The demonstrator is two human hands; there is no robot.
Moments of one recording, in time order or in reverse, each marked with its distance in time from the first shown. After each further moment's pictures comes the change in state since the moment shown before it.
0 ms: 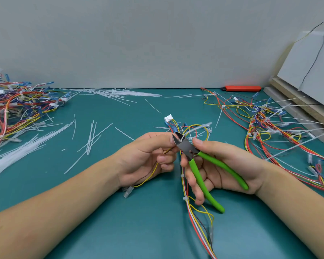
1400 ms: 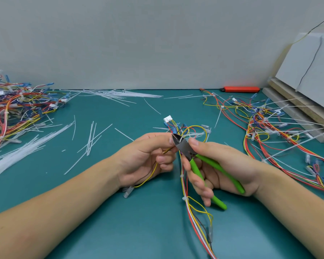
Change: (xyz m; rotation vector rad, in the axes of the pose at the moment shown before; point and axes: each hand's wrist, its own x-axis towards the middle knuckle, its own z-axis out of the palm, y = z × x) left_hand -0.002 0.003 0.006 0.005 -0.066 0.029; right_hand 0.001 -0.001 0.011 -0.079 0.047 -0.027
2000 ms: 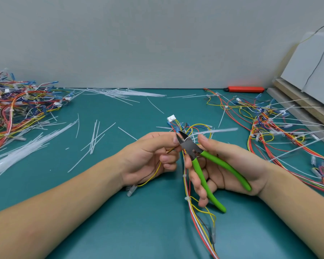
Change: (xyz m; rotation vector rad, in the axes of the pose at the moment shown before) left_hand 0.000 -0.001 -0.001 -0.041 0.031 -0.003; right_hand 0.000 0.001 -0.007 0.100 -0.030 0.045
